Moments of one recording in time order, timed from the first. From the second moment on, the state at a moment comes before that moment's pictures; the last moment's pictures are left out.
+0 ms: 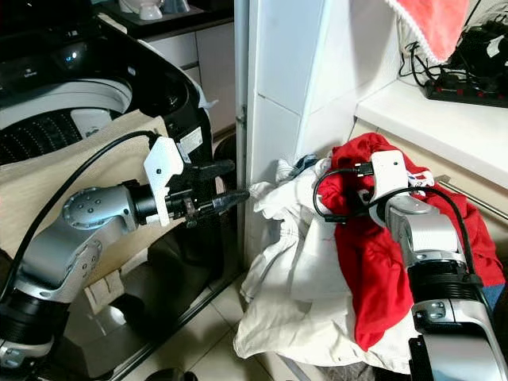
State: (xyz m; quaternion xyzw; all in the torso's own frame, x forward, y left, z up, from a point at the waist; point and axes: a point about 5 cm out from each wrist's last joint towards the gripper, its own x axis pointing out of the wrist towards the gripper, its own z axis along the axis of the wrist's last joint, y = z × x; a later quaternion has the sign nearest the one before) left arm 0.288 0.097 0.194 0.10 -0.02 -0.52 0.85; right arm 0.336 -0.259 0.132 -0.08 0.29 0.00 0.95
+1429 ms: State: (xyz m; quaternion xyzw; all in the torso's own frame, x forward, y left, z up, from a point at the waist) left arm 0.306 0.079 0.236 0.02 -0.13 -0.43 0.89; right arm 0.296 -0.218 0.248 0.14 0.04 0.27 0.95
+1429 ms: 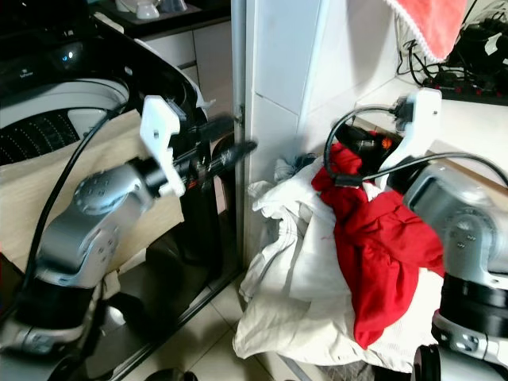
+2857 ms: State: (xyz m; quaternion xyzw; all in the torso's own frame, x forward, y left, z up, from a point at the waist) left arm 0.293 0.081 0.193 0.12 -0.03 -0.50 0.86; right arm 0.315 -0.247 0.210 -0.13 0.18 0.13 0.96
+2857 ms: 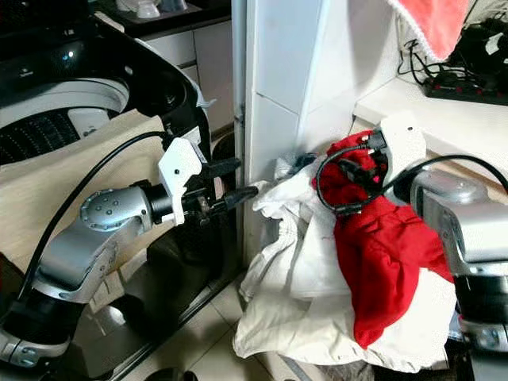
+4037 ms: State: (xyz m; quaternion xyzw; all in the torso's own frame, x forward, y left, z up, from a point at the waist) left arm 0.277 0.079 0.188 0.12 0.01 -0.55 0.83; right arm 0.341 -0.260 0.143 -0.16 0.29 0.16 0.93
